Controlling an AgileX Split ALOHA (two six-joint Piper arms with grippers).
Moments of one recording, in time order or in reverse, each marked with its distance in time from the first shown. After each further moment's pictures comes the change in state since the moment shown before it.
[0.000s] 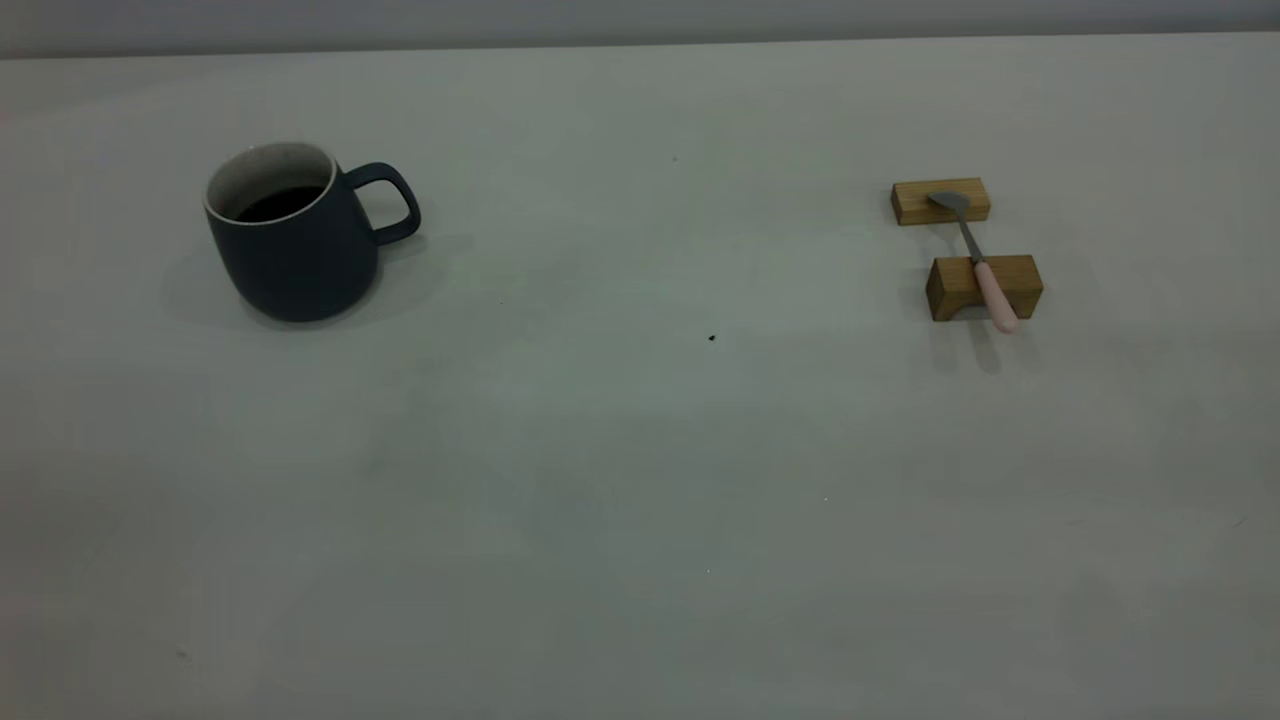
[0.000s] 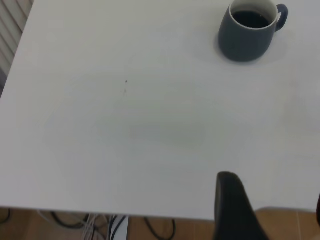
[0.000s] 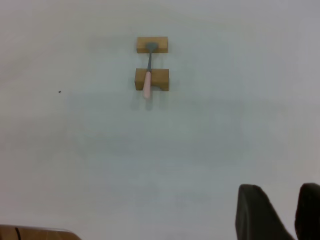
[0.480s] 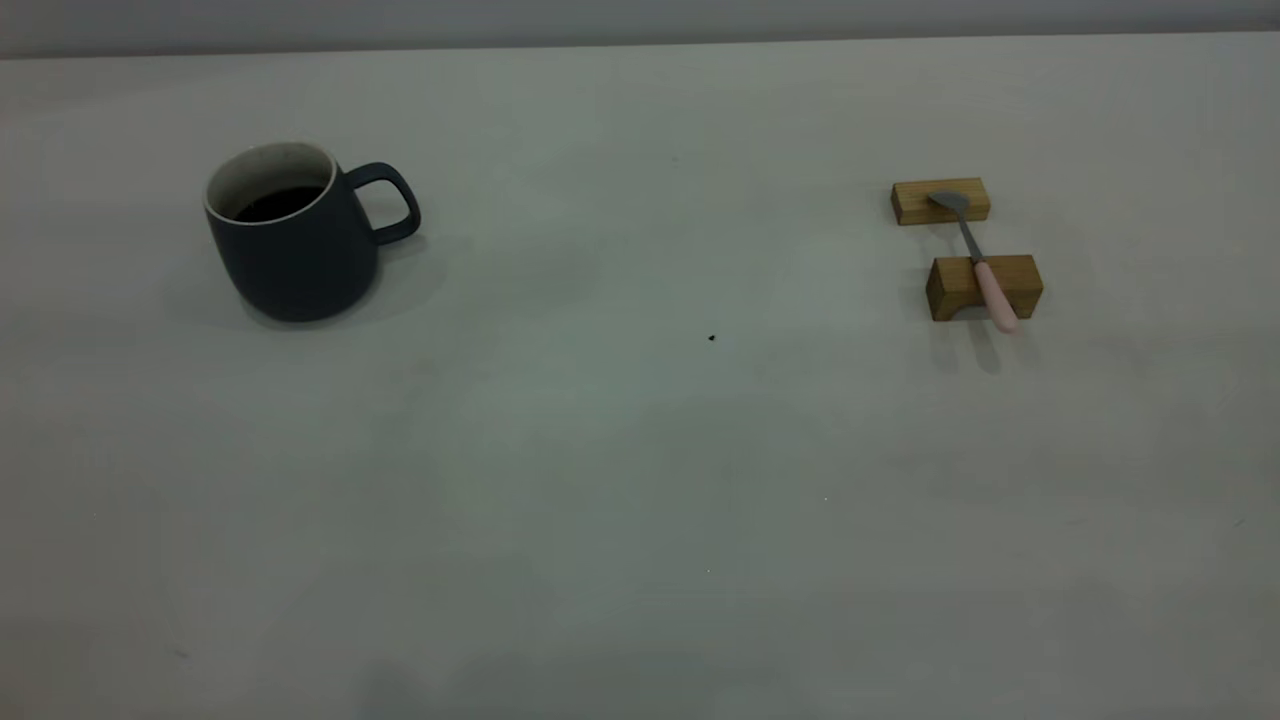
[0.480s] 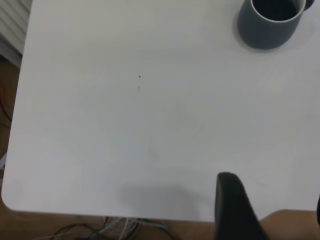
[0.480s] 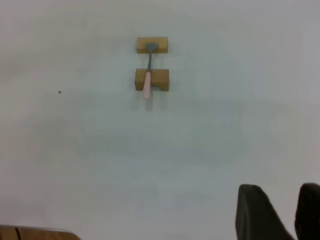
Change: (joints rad) left arm 0.000 0.656 -0.221 0.048 -0.203 0.014; right arm 0.000 0.000 0.000 0.000 0.000 0.000
